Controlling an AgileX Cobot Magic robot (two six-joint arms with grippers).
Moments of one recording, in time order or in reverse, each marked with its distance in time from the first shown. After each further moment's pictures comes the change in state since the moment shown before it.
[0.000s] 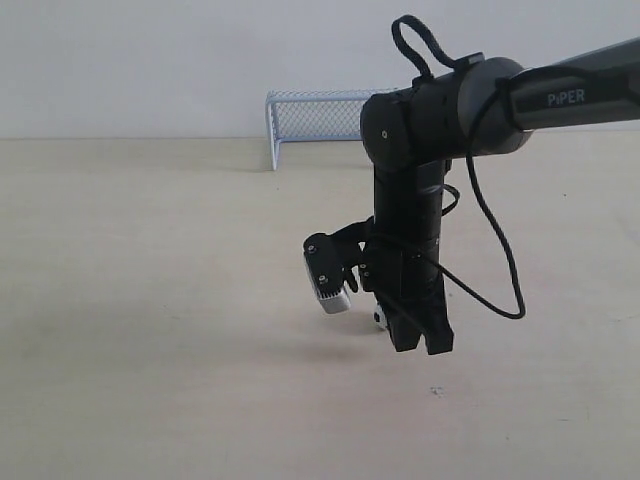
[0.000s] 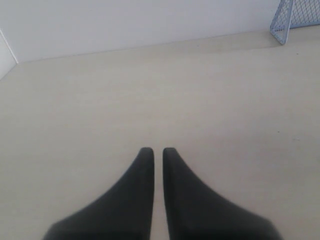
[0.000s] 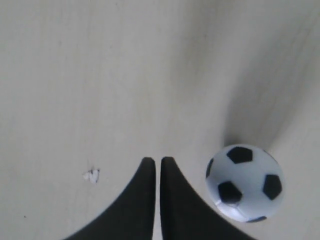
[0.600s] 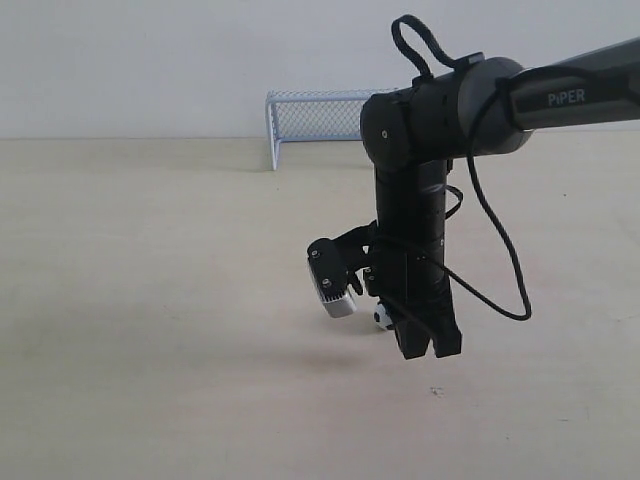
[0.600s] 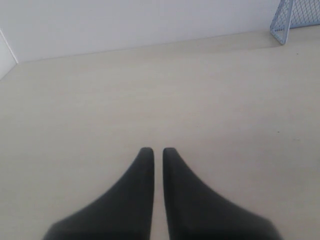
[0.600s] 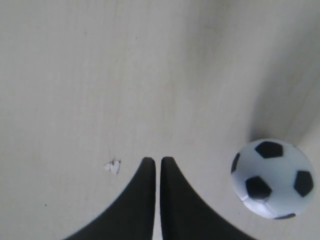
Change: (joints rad) left arm 0.000 0.000 0.000 0.000 0.000 0.000; right arm 0.000 0.000 0.000 -0.004 0.051 0.000
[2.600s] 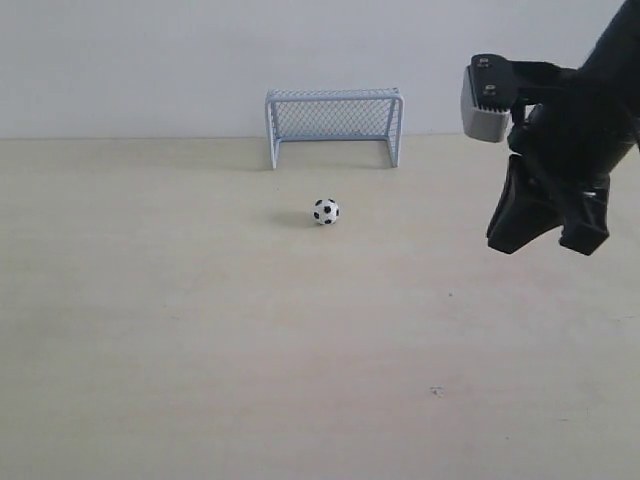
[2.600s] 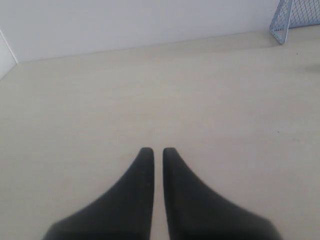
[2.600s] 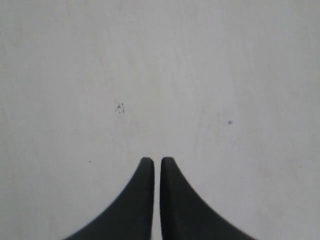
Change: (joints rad) left arm 0.000 0.000 0.000 0.000 0.000 0.000; right arm -0.361 -0.475 0.188 0.299 0.002 -0.045
